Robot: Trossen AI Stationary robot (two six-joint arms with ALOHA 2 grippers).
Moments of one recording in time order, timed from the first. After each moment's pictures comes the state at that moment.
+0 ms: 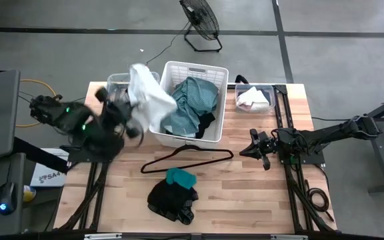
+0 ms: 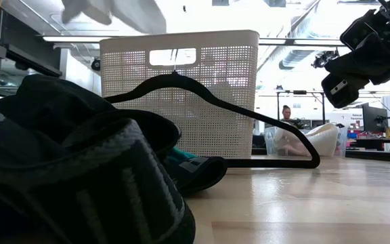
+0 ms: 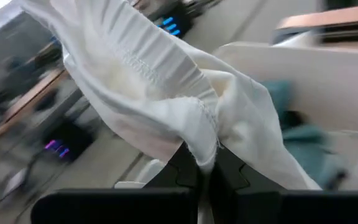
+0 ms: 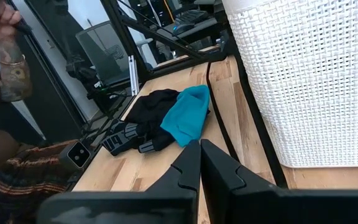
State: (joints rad) left arm -0.48 1.25 1.70 -1.57 -1.22 -0.65; right arm 0.10 0.54 0.01 0.41 -0.13 0.37
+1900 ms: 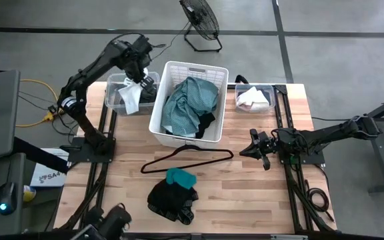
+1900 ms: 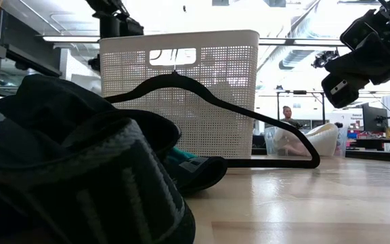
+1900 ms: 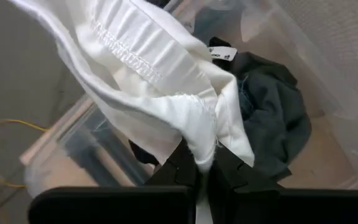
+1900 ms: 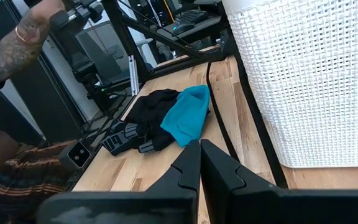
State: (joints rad) left arm 0.91 1.64 1.67 -1.35 -0.17 0.04; right arm 0.10 0.54 0.01 0.41 -0.13 0.37
